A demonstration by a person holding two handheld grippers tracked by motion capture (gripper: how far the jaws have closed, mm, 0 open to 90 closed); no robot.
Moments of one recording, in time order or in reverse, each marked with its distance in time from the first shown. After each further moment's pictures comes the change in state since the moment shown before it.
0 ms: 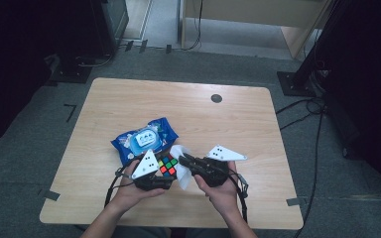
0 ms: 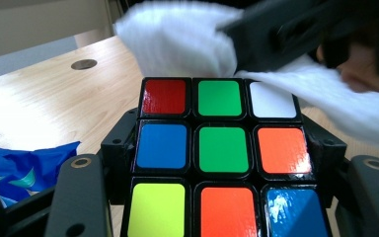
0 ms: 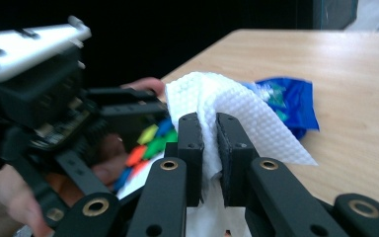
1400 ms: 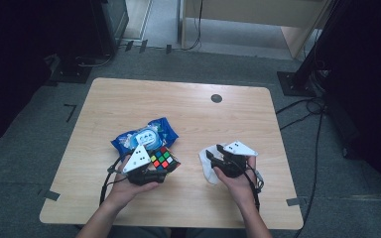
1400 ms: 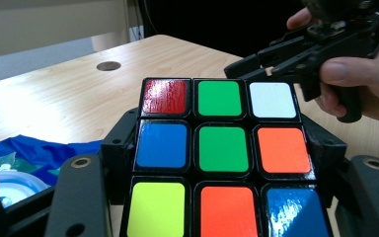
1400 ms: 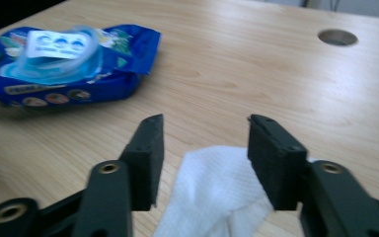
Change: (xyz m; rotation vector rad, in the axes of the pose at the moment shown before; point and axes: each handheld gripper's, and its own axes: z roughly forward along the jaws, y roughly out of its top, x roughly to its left) left arm 0.017 0.002 -0.011 -0.024 0.053 -0.063; right arm -0.074 -0.021 -0.013 0.105 -0.398 -0.097
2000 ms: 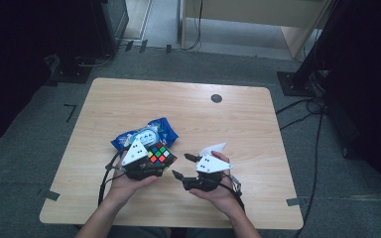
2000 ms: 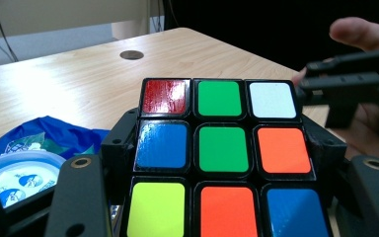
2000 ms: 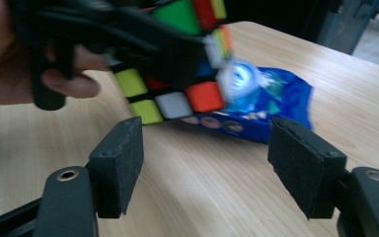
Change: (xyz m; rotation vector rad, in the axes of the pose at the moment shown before) left arm 0.010 0.005 0.000 0.025 0.072 -0.089; right arm 0.075 -0.005 0.012 -0.126 0.364 -0.265
